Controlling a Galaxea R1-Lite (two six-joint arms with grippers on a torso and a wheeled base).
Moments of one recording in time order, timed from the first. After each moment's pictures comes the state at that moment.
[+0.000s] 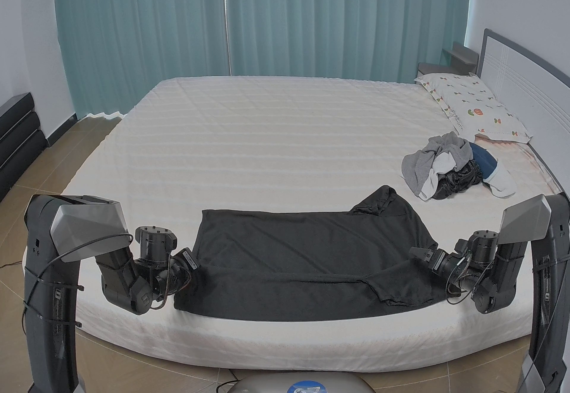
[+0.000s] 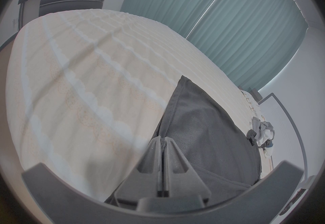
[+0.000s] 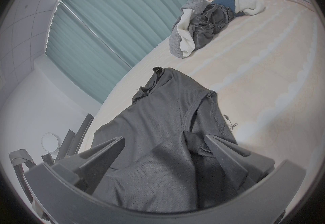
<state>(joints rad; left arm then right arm) -0.19 2.46 -0.76 -1.08 0.07 -0.75 -0.03 2.56 -0.61 -1.50 0.34 0.58</state>
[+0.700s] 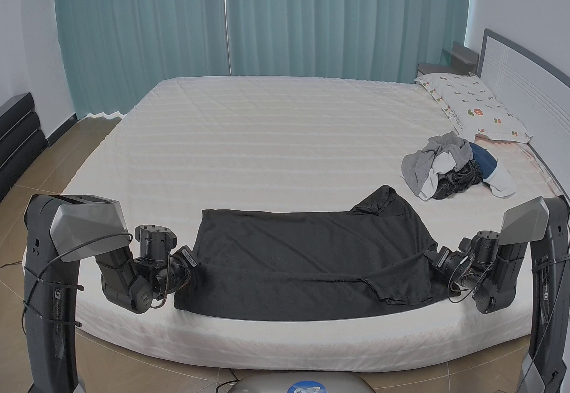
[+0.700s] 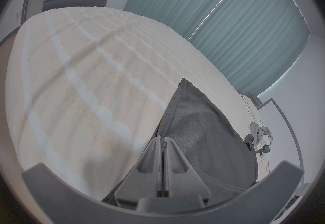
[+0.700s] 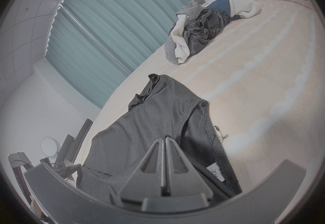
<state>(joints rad) -0.18 2.46 -0.77 -1.09 0.07 -0.79 -0.06 2.59 -0.64 -1.55 0.34 0.59</state>
